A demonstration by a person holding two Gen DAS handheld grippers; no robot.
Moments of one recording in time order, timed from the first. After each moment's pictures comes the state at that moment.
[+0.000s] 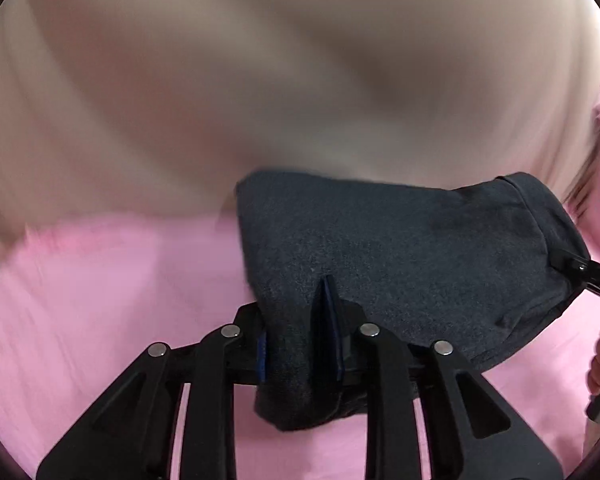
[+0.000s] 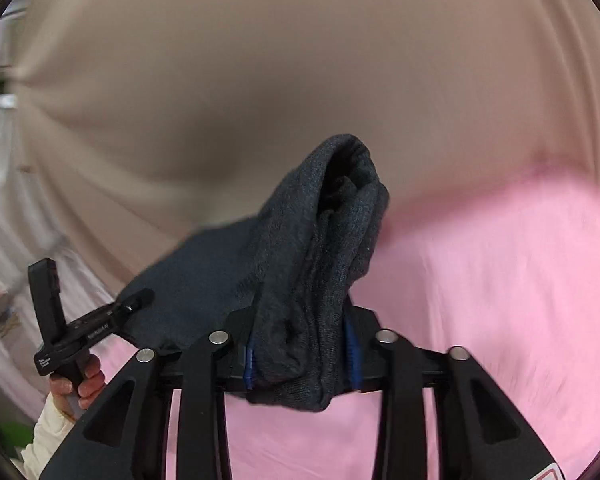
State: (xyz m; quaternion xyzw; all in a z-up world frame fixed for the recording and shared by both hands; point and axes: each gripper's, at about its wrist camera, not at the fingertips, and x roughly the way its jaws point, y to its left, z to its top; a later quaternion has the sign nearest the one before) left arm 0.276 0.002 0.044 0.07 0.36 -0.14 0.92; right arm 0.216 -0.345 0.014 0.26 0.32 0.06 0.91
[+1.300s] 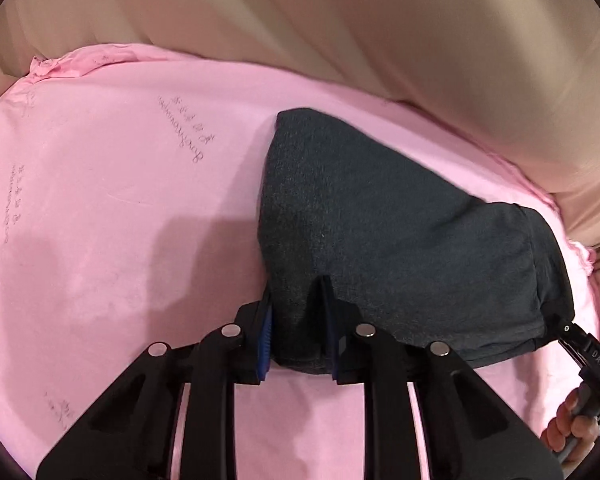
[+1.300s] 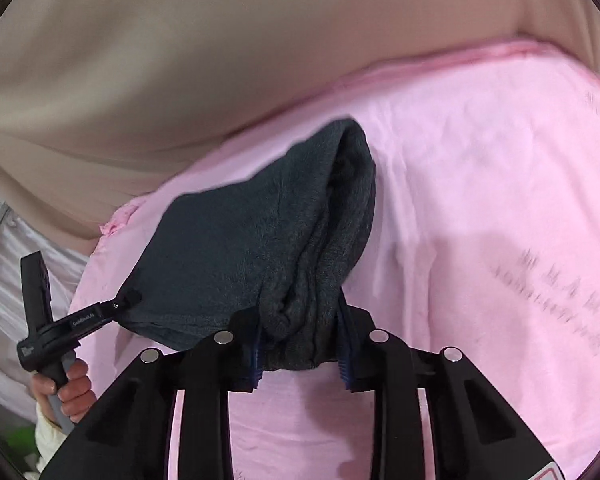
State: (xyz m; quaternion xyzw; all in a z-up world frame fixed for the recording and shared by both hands) left arm 0.274 0.035 -0.005 -0.09 0.47 -0.10 0.87; right arm 0.221 -0.330 0.018 0.23 0.36 0.09 0.90
